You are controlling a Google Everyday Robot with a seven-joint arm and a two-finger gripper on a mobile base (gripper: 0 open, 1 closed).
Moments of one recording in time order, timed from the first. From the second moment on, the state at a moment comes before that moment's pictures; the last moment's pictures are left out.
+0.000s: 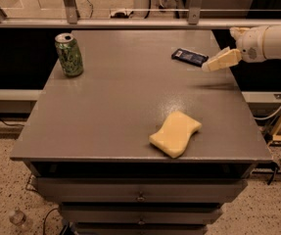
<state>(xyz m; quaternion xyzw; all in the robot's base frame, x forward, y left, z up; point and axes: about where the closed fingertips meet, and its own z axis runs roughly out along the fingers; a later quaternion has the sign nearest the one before) 0.722 -0.265 0.894 -0.40 0.75 0.14 0.51</state>
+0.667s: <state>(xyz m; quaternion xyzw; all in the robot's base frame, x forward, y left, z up) 0.747 -0.253 0.871 -0.40 0.73 0.19 0.52</state>
